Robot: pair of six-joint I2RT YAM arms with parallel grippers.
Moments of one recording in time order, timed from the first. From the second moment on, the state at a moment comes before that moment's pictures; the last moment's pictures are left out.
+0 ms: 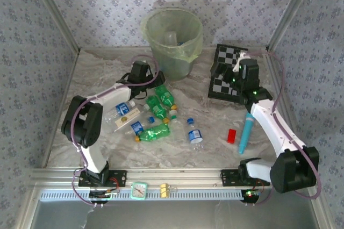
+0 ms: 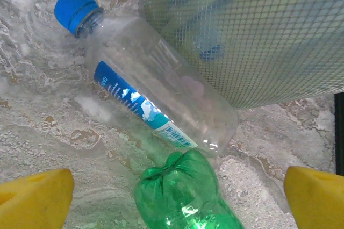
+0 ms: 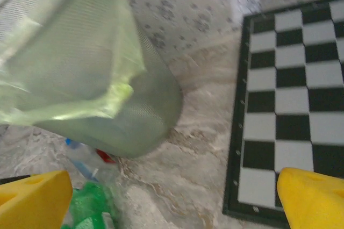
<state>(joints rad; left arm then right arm) -0.46 1.78 1.19 -0.13 -0.02 -0.65 0.18 1.21 0.95 -0.18 -0.08 0.49</state>
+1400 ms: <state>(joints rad) -0.34 1.90 1.25 -0.21 -0.12 -0.80 0.07 1.14 0.76 -0.06 -0.12 0.64</state>
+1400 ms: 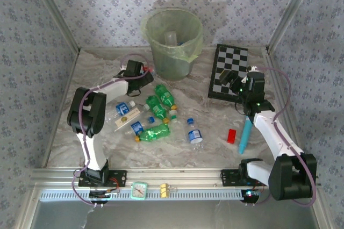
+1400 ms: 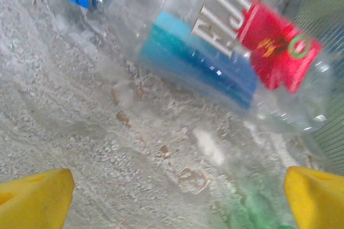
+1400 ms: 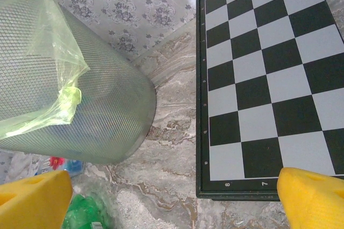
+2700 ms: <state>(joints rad) -0.26 2.18 1.59 -0.29 -0.05 -1.43 0.06 1.14 0.75 -0.06 -0.09 0.64</state>
